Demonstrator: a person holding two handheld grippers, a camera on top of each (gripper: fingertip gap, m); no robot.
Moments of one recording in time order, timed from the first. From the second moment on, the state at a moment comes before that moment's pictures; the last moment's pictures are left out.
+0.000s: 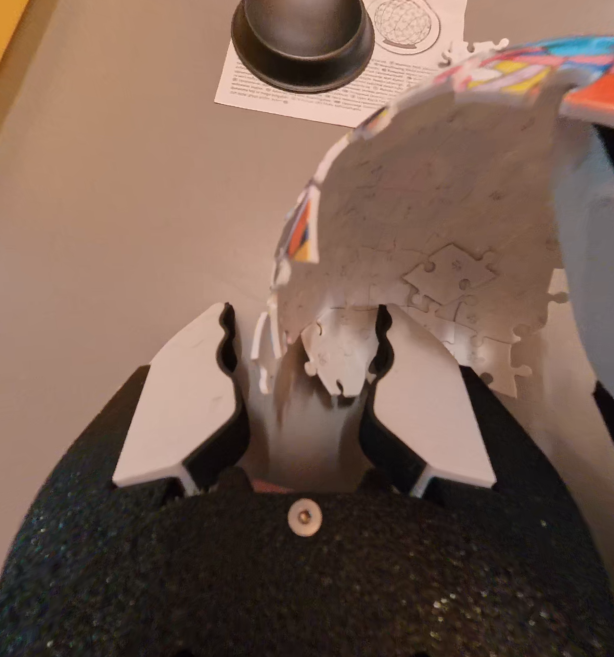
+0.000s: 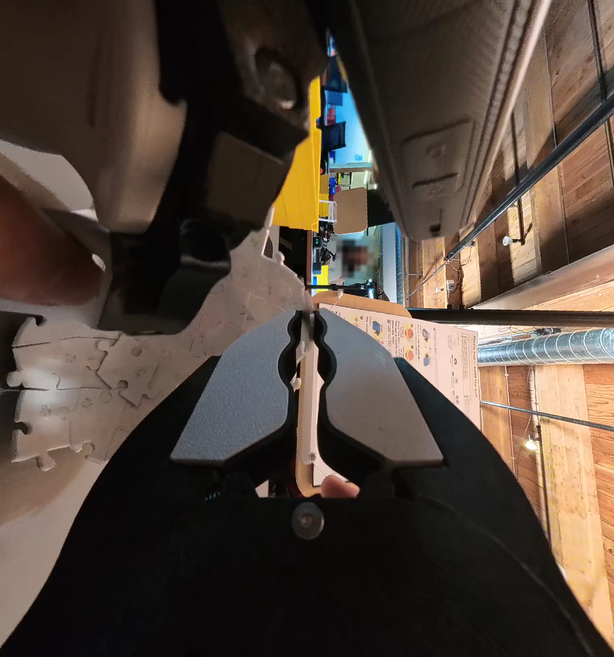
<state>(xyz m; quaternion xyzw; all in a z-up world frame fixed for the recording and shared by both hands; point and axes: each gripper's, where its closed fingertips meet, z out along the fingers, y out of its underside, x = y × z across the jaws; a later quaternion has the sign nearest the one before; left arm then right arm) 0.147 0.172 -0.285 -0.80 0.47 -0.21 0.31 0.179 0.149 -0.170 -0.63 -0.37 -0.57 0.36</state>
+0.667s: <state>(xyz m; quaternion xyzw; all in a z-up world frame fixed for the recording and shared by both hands) 0.150 0.173 -0.284 -0.79 0.48 -0.20 0.32 0.178 0.154 -0.172 -0.64 -0.39 -0.57 0.35</state>
